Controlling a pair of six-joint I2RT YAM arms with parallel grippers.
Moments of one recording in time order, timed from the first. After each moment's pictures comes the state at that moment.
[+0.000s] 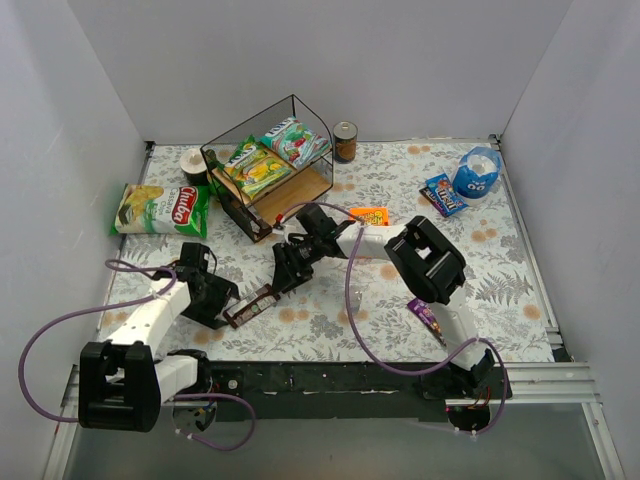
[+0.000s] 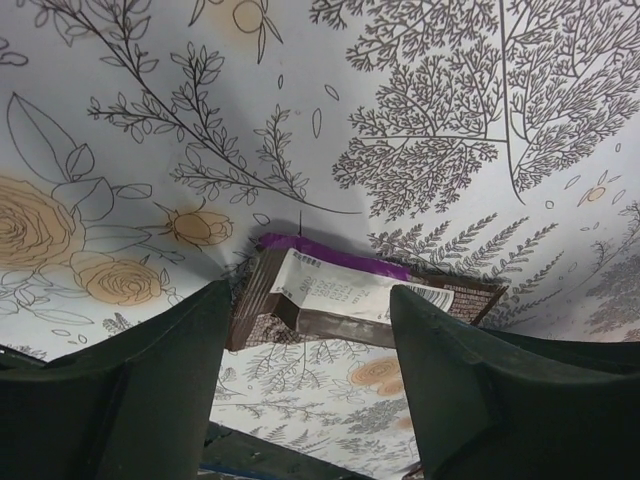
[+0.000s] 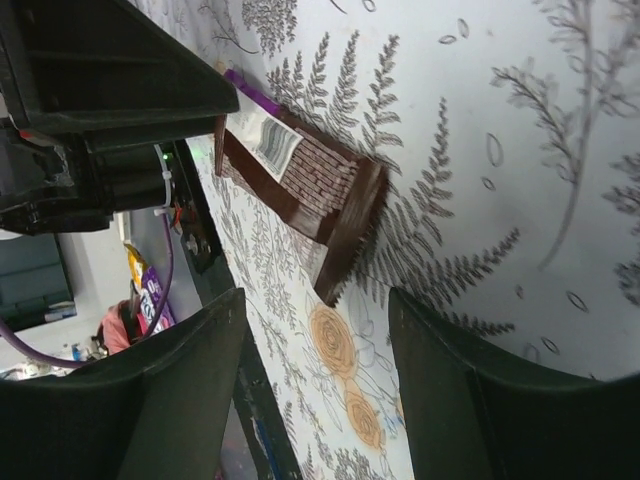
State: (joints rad) left arm -0.07 1.11 0.56 -0.79 0.04 -1.23; right arm 0.83 2.17 1.40 -0.13 -0.88 0.48
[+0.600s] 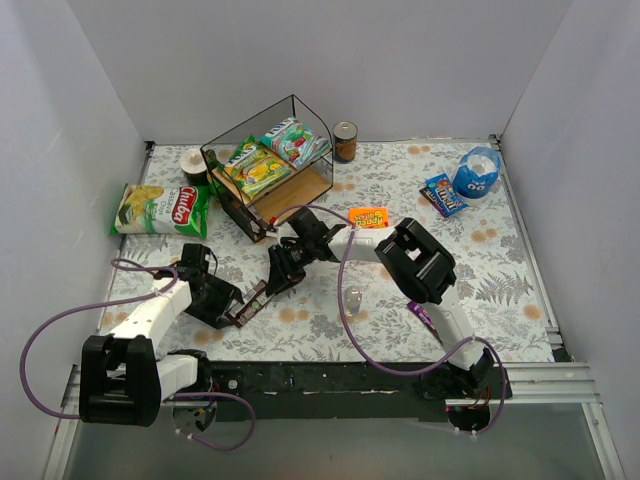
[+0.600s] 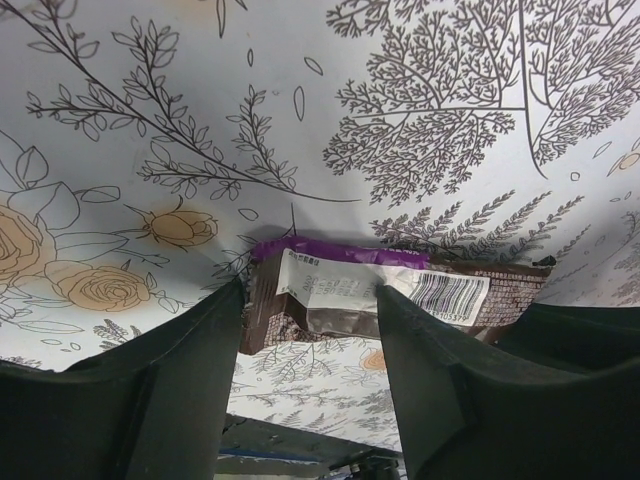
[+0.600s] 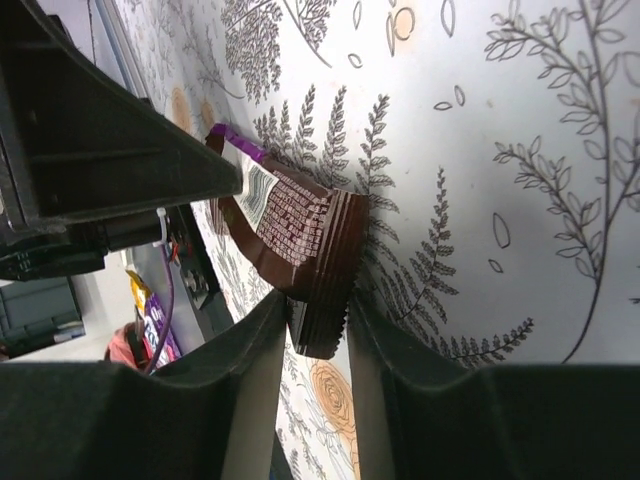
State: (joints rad) left arm -0.07 1.14 0.53 -0.74 0.11 -1.17; right arm 0.88 2.24 1.46 -0.08 -0.84 0.57
